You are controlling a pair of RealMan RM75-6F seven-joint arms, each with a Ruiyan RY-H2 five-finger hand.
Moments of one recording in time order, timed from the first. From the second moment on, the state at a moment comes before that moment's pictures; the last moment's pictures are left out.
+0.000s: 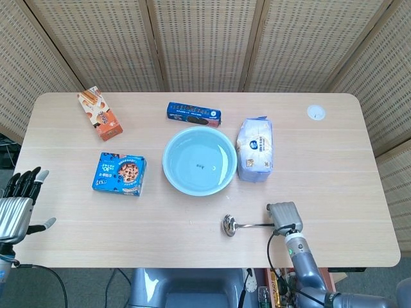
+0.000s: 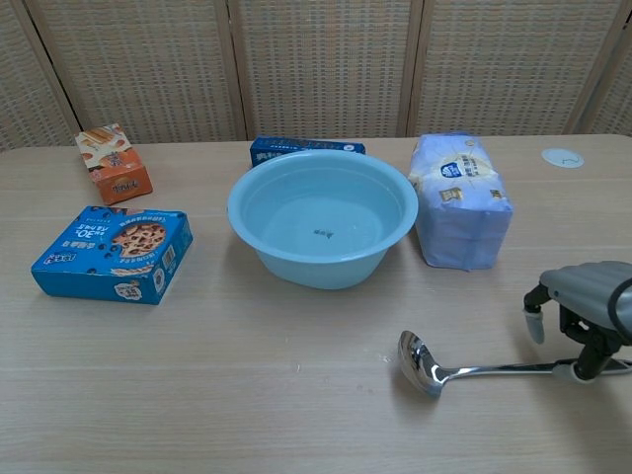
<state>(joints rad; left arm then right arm) -0.15 -1.08 -0.05 -1.74 1.44 1.41 0.21 0.53 -1.60 0.05 -1.58 -0.81 1.12 -0.79</state>
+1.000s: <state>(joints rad) -0.15 -1.09 -0.05 -1.74 1.43 1.41 0.24 0.50 -1.62 0.01 -1.51 -0.87 1.09 -0.72</state>
